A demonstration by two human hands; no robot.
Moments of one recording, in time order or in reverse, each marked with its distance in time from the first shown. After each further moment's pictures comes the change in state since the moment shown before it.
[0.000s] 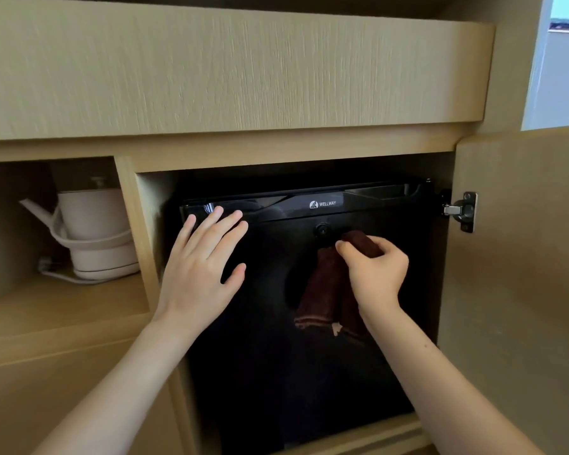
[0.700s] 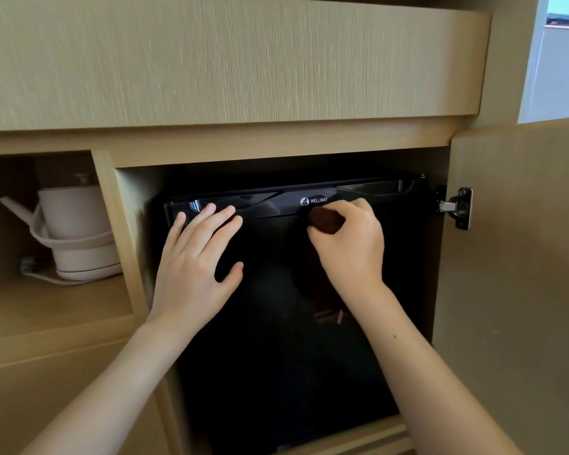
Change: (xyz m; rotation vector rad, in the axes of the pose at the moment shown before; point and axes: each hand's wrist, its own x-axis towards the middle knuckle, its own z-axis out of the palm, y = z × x) left_hand 0.003 0.007 0.010 -0.050 0.026 -0.044; right_hand -0.002 -0.037 0.012 -0.469 -0.121 -0.537
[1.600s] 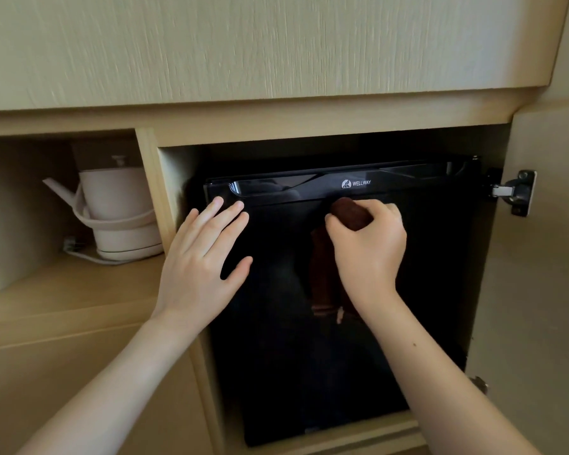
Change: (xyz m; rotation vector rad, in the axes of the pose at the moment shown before) left_hand -0.028 -0.033 -0.016 0.062 0.033 0.058; right_hand -0.029 -0.018 0.026 0.213 0.089 0.205
